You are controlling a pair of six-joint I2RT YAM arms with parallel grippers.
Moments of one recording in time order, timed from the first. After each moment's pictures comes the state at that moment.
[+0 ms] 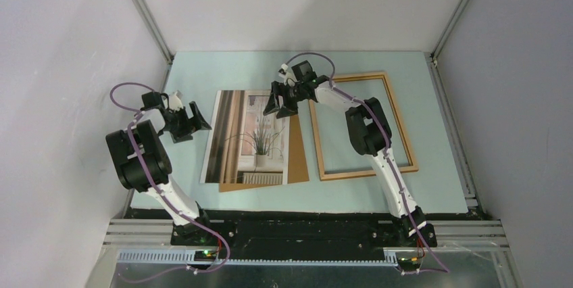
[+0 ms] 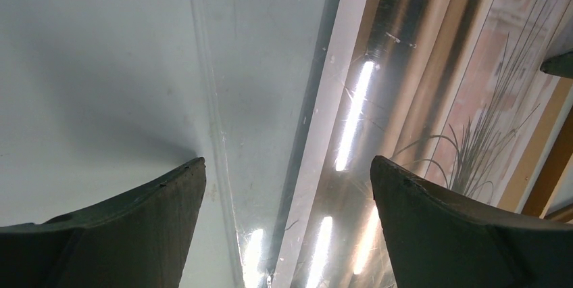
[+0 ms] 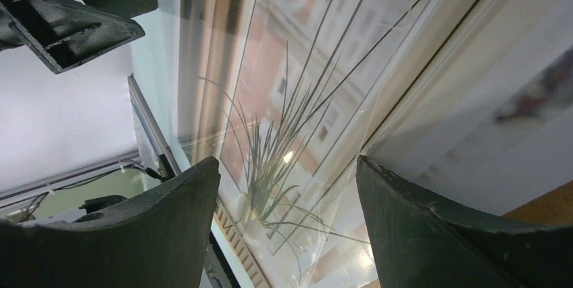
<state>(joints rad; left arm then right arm) 0.41 1.76 1.06 -0.45 0.50 -0.01 0.56 2.52 2.11 -0.44 -0.73 0.52</state>
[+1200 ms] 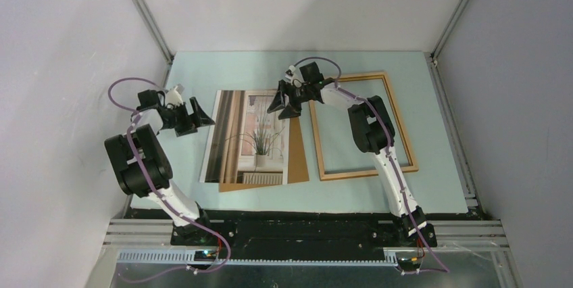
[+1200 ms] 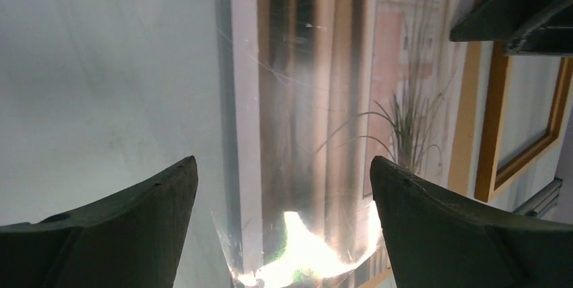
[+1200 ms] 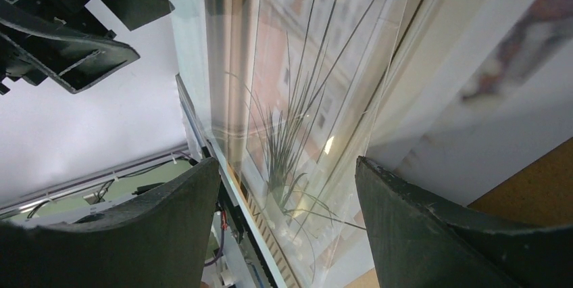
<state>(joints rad) 0.41 1.72 1.06 -0.46 0.72 0.06 0.51 2.54 2.04 -0.32 -0.87 0.67</state>
